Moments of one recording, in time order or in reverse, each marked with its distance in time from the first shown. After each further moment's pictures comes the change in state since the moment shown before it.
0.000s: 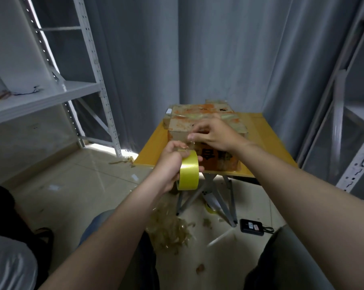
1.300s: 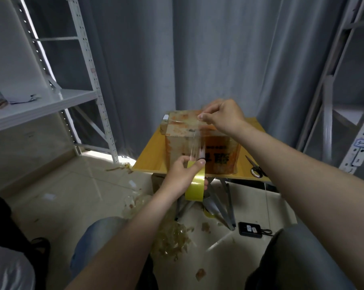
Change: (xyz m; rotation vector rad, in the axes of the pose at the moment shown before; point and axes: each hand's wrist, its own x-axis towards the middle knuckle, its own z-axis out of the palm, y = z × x) left_hand 0.011 -0.038 0.007 0.209 -0.060 0.076; right_hand 0.004 -0.030 -0.045 0.221 0.394 0.276
